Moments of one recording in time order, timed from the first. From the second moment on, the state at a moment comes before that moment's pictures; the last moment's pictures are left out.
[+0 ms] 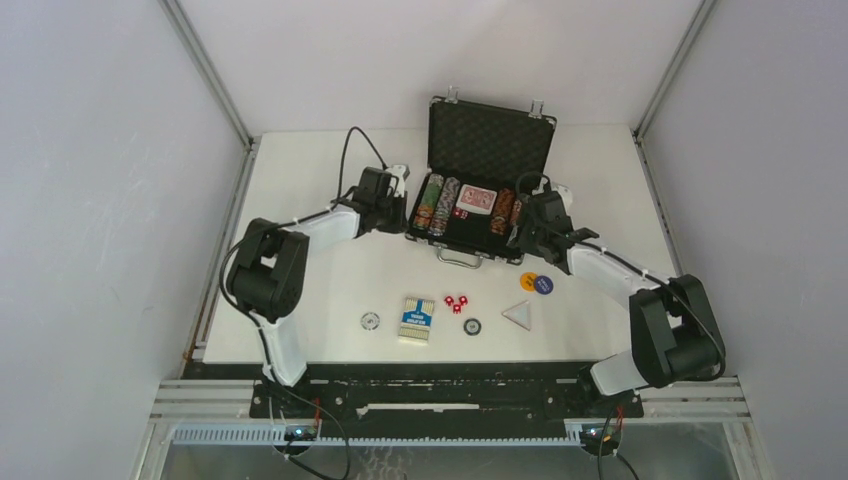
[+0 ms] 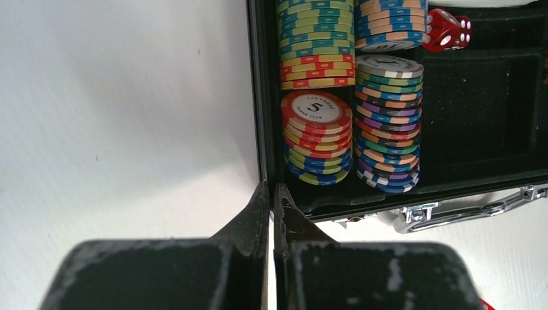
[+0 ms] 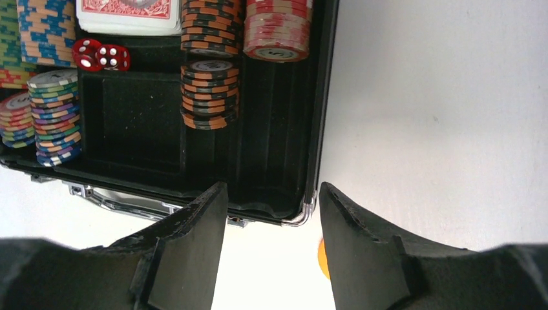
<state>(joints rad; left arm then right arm) -0.41 1.92 1.24 -0.15 0.14 -0.20 0.34 1.46 0.83 -0.21 0.15 0.60</state>
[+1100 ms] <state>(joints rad) -0.43 1.39 0.82 -0.06 -0.07 -0.36 0.66 1.33 0.78 -0.29 0.23 0.53</state>
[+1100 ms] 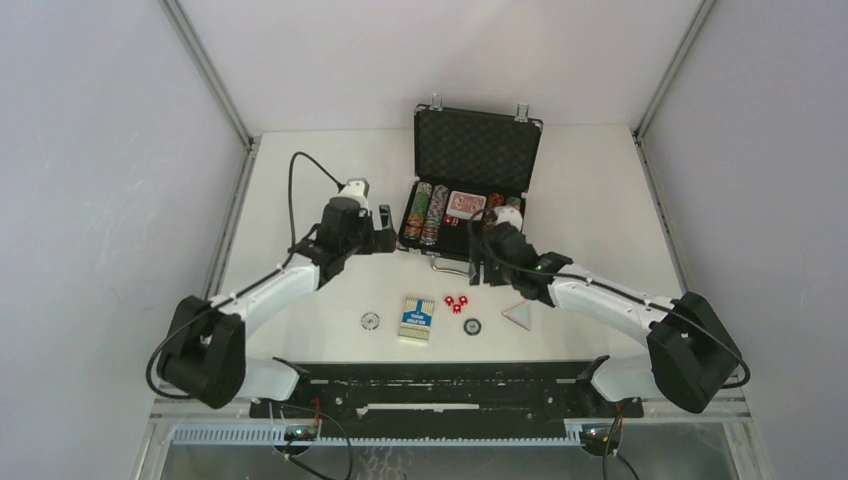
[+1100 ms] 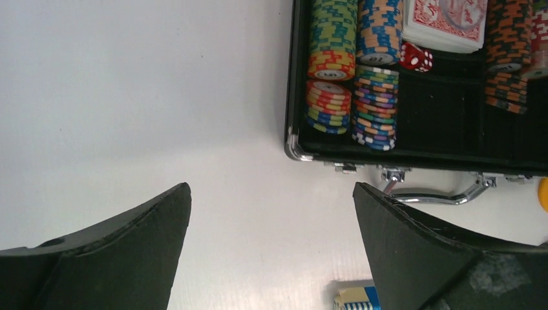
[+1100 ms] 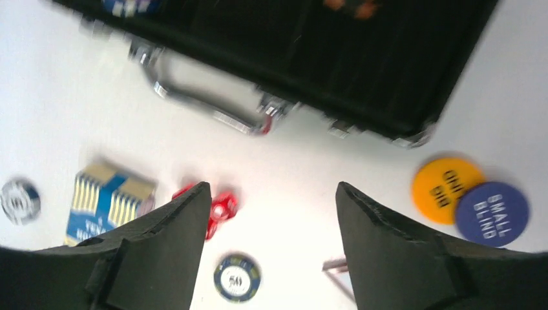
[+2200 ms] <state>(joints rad) -0.55 1.19 0.56 0.05 -0.12 -0.40 1.14 1.50 0.74 -0.48 0.46 0.88</state>
